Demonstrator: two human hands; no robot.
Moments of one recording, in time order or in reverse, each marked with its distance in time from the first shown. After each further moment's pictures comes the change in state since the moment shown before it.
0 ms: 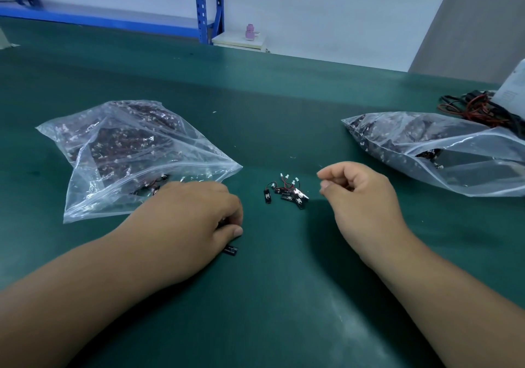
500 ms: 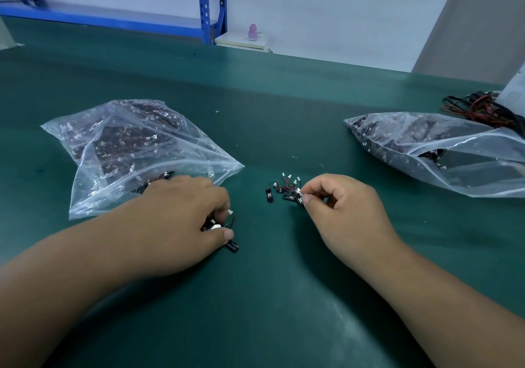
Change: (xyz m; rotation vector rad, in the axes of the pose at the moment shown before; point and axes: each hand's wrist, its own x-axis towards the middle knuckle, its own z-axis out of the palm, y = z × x) left_hand -0.001 -0.016 -0.007 0.036 -0.167 -0.063; right_hand -0.011 0.006 0.009 -0.272 -0.124 -0.240
